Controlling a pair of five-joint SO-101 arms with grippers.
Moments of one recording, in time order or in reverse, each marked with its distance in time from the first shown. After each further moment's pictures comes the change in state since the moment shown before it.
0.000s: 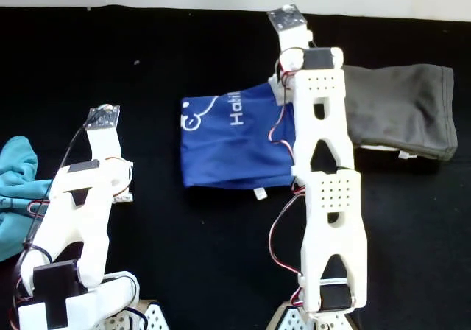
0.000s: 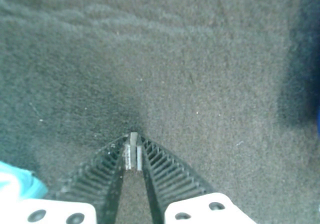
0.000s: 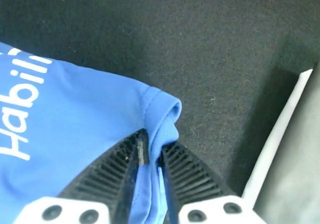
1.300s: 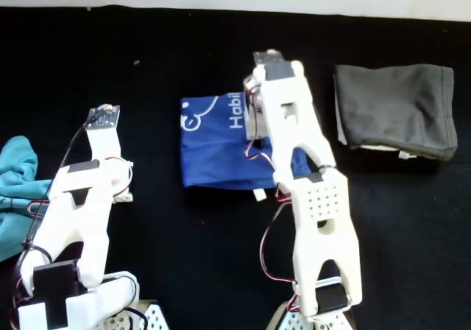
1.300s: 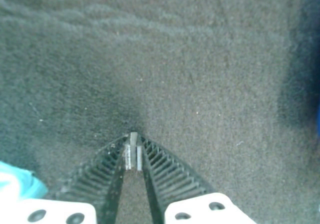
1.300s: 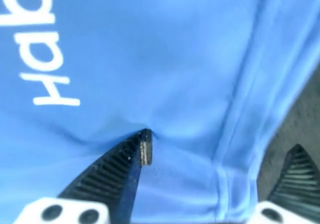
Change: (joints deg) left arm 0.0 0.0 0.0 0.0 0.0; right arm -8.4 -6.8 28.3 2.7 -22.9
